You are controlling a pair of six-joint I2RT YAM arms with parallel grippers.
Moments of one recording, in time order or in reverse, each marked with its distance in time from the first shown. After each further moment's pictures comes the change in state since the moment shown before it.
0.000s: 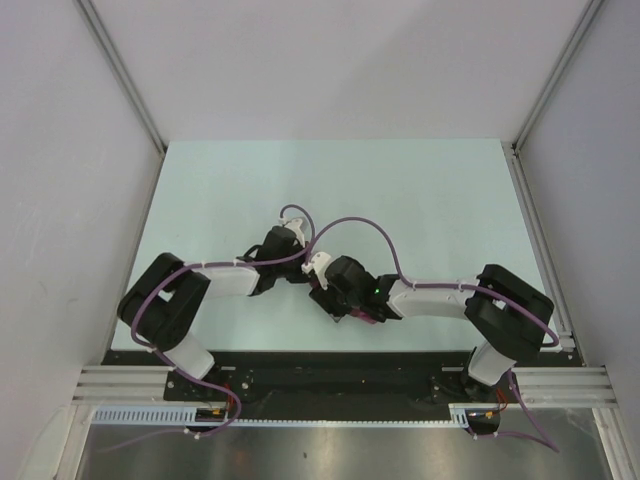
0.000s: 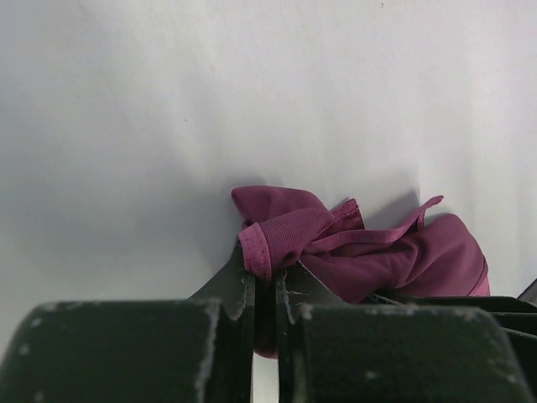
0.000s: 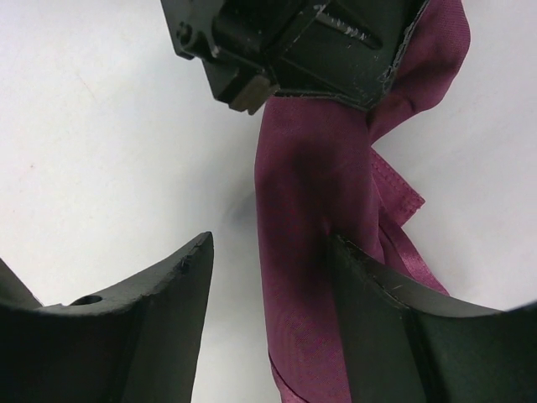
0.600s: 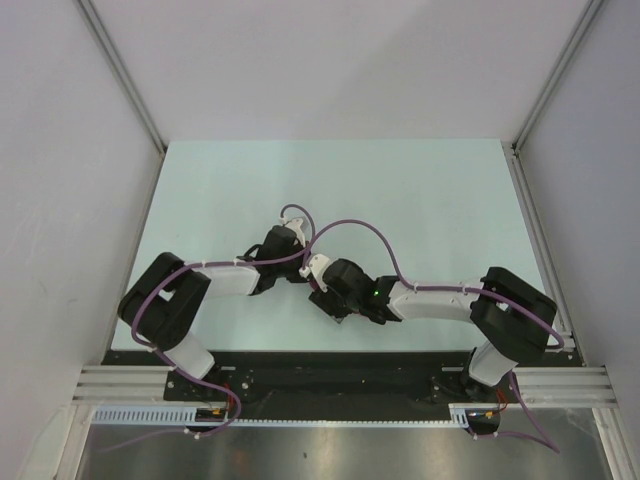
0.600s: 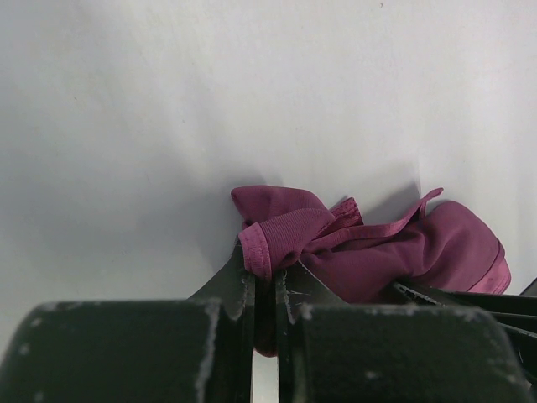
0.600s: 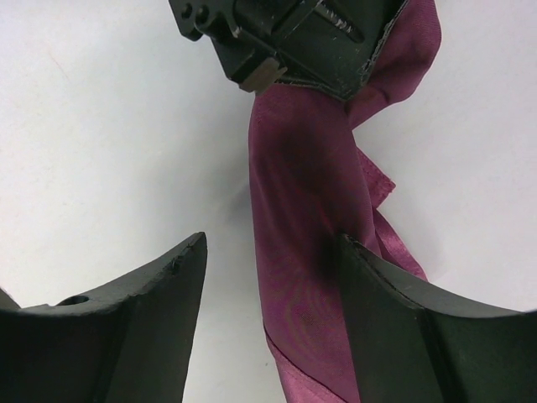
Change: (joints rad) left arm 0.000 0.006 0.011 -0.010 0.003 0.004; right arm 0.032 -0.025 0.016 -0.064 0.093 -0.057
